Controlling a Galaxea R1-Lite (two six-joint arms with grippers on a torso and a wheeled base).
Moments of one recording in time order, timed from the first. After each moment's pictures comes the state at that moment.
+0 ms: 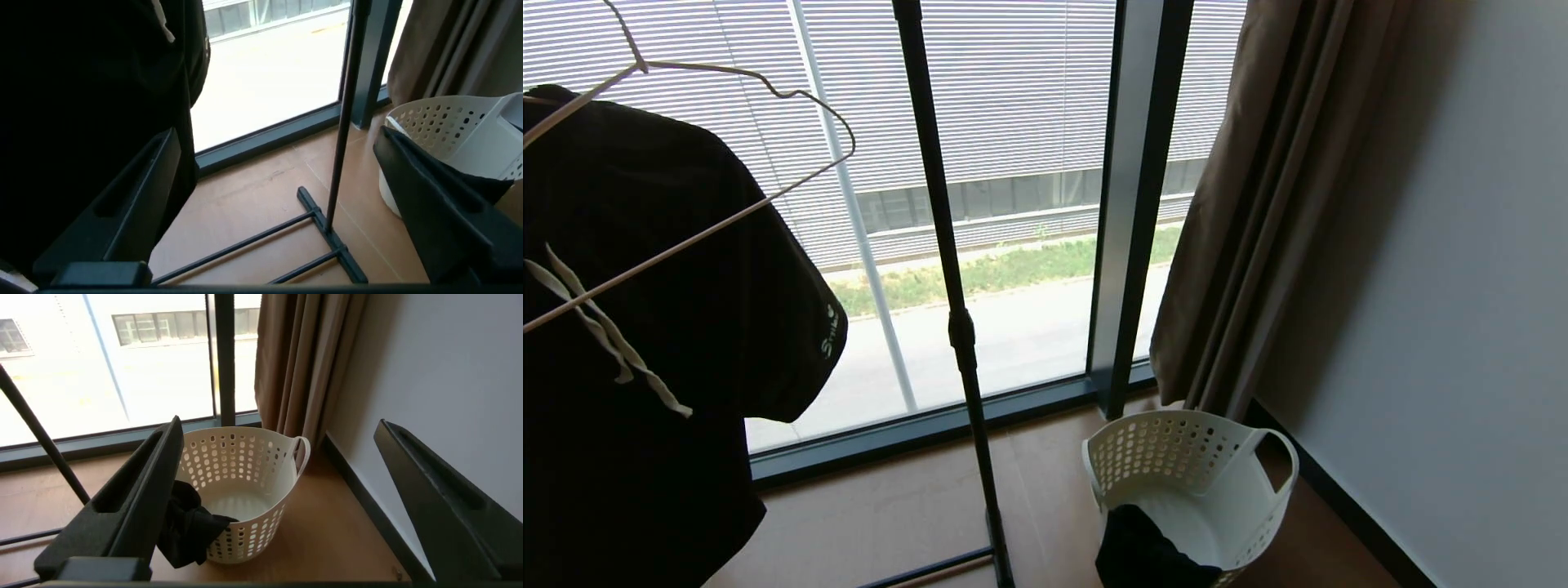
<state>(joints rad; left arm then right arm) 0.00 0.00 -0.01 0.04 -0.10 0.14 0.01 0.00 -0.01 0.02 -0.01 0.01</state>
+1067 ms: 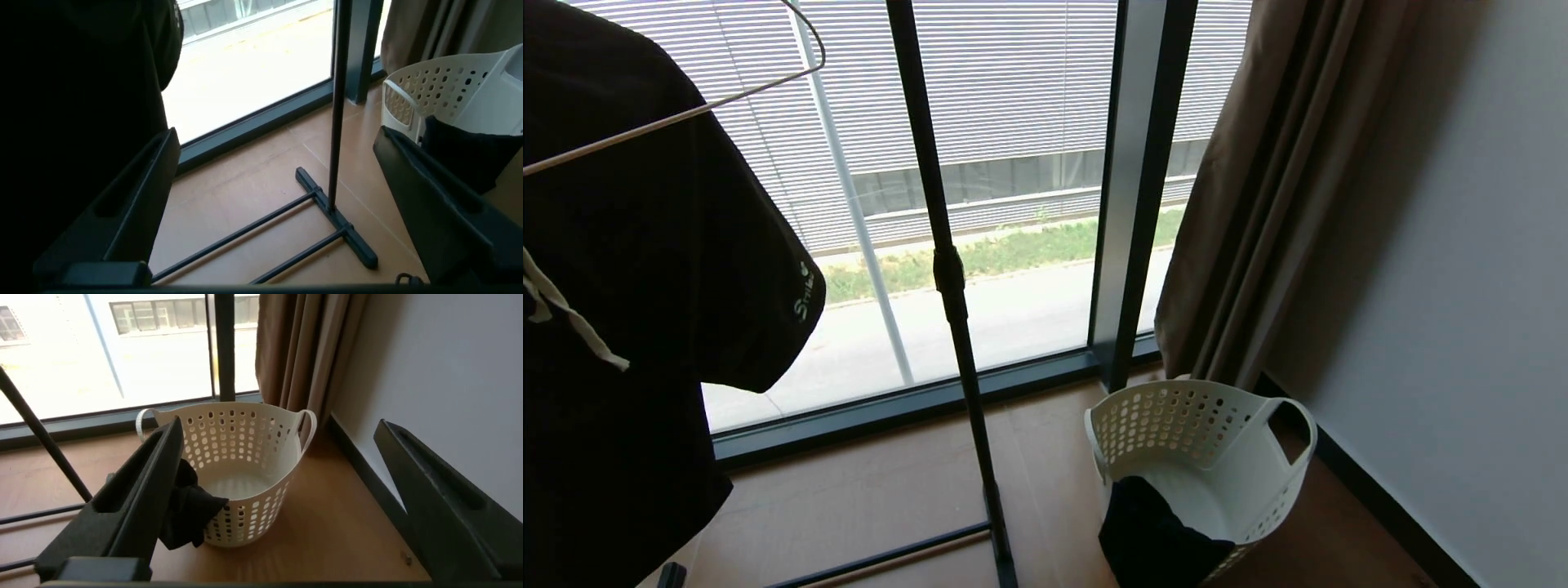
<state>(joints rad) 0.00 0.00 -0.01 0.03 -0.15 0.18 0.01 0.00 -0.01 0.02 -0.01 0.01</state>
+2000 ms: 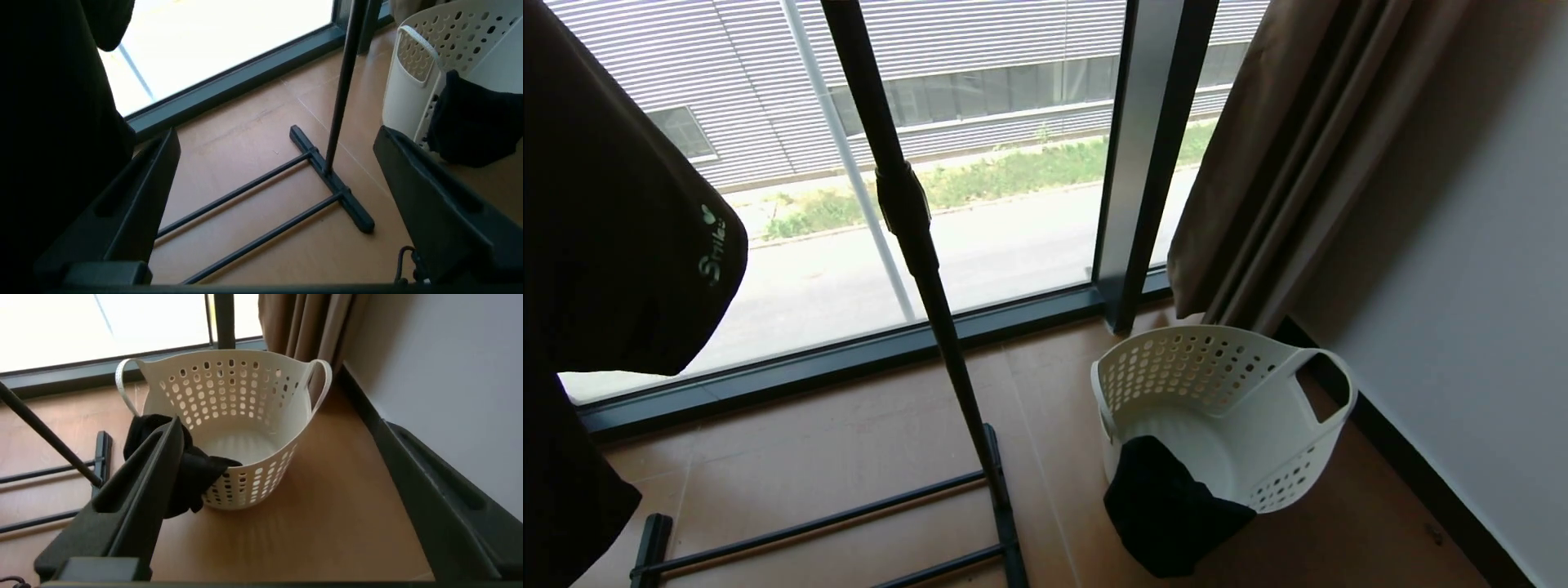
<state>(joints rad) 0.00 0.00 -0.01 0.03 -0.15 0.18 0.01 0.00 -0.01 0.02 -0.01 0.01</state>
